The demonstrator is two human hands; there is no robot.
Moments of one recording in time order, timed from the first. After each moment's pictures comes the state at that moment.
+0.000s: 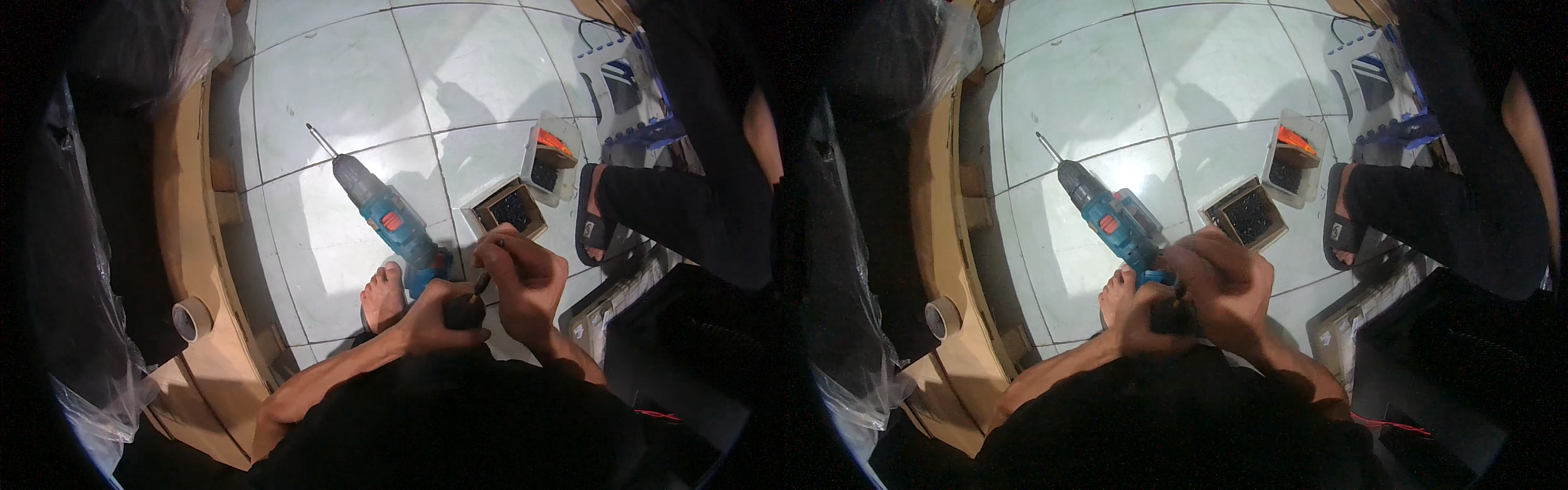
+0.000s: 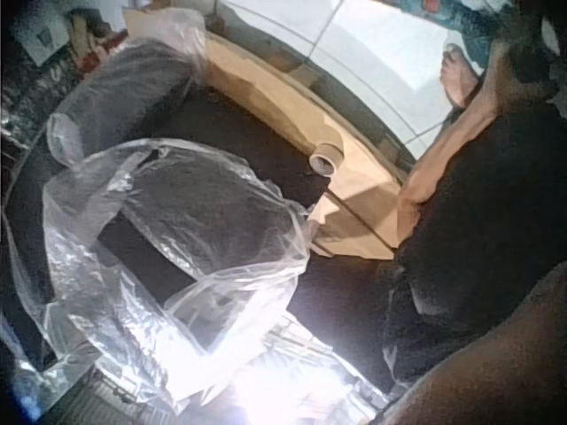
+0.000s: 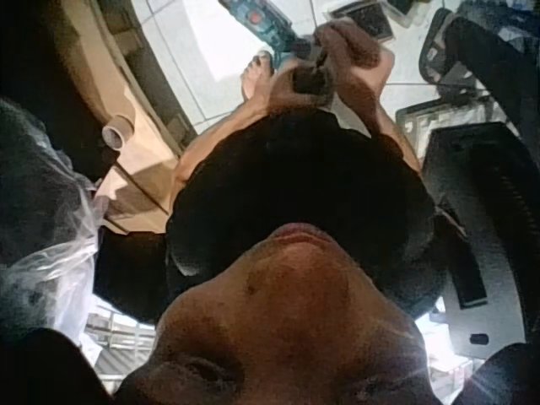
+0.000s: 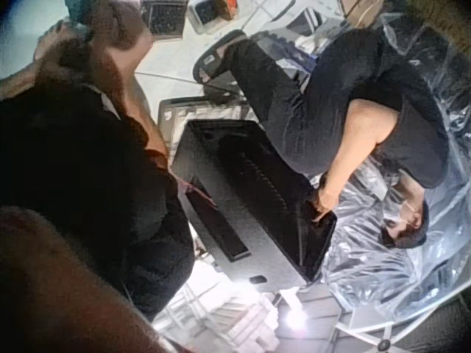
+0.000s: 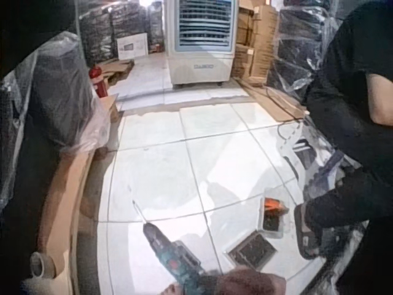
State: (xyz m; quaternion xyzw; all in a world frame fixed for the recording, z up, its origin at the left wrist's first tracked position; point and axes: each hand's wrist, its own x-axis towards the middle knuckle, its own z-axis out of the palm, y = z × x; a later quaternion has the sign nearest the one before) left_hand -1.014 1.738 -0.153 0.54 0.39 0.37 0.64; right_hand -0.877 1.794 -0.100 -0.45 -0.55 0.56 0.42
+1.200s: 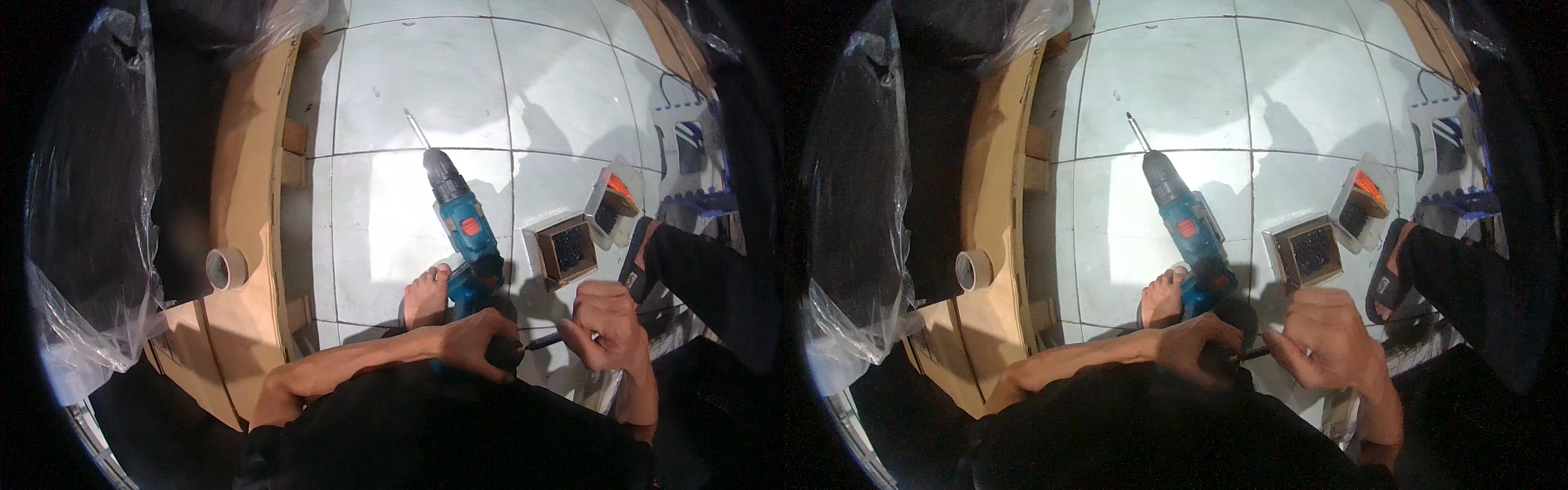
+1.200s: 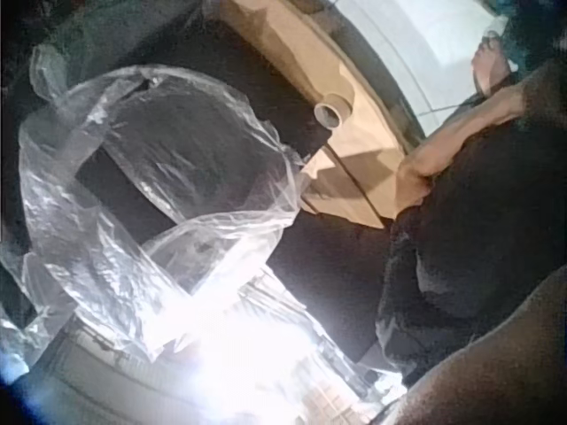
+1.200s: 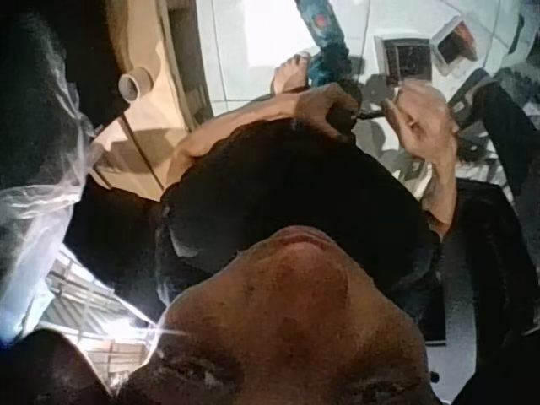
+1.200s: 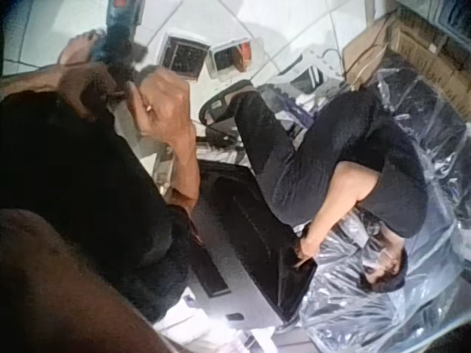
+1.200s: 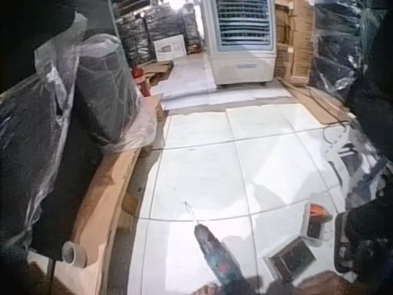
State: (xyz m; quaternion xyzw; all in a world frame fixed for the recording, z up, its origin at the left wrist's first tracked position) left_hand -1.015 1.717 -0.190 0.59 0.27 0.34 0.68; right_hand -0.833 1.838 -0.074 -0.18 -0.86 0.45 0.15
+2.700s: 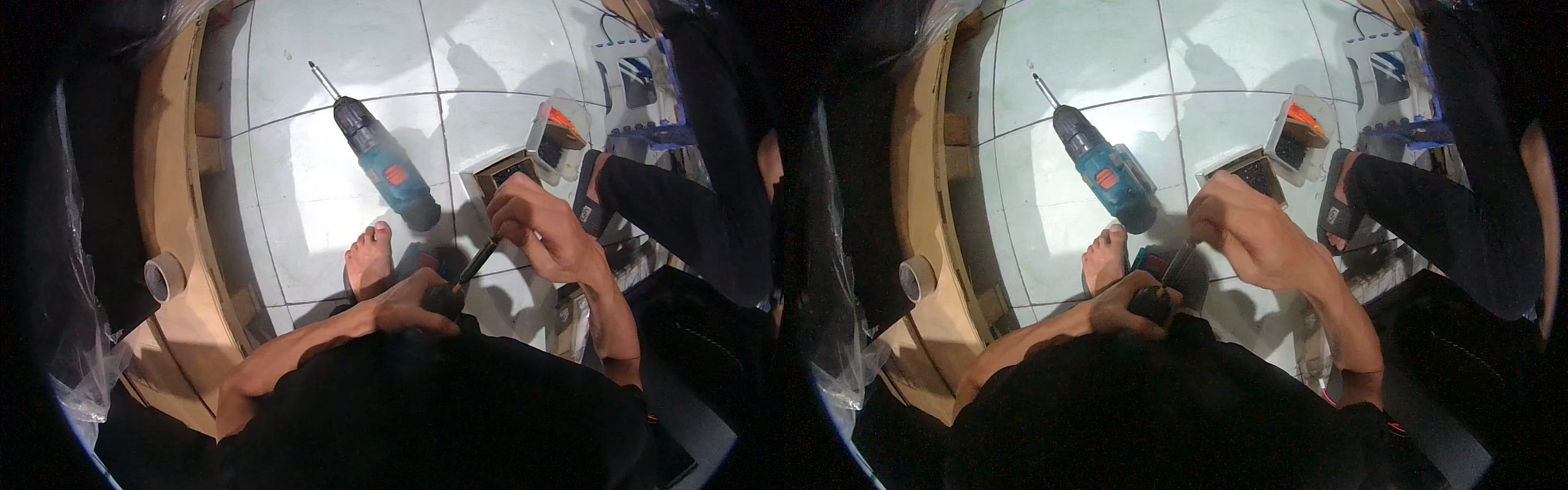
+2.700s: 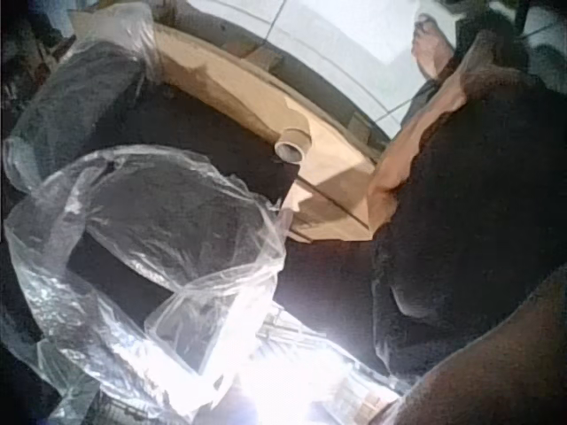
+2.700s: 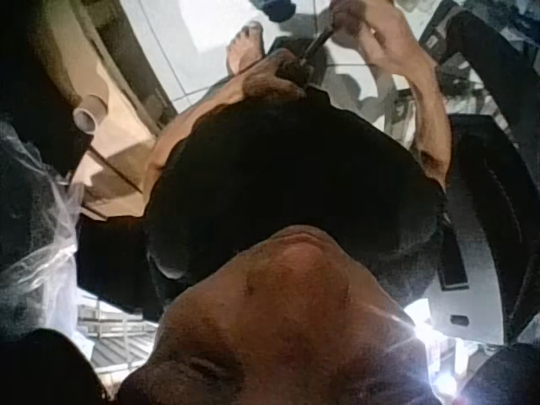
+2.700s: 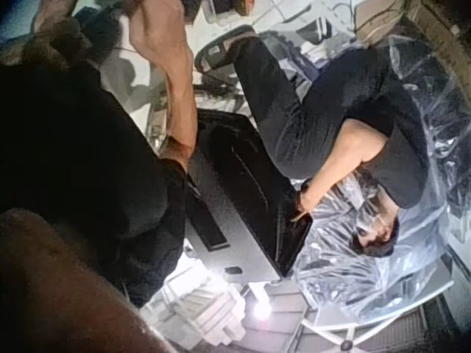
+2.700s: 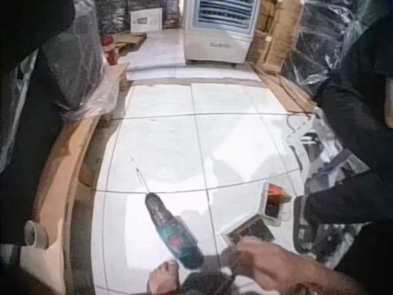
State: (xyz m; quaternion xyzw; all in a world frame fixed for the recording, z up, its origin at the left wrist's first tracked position) left_hand -1.020 1.681 -0.224 0.40 0.37 0.24 0.81; right_hand -0.832 1.850 -0.128 -0.18 -0.84 0.46 0.21
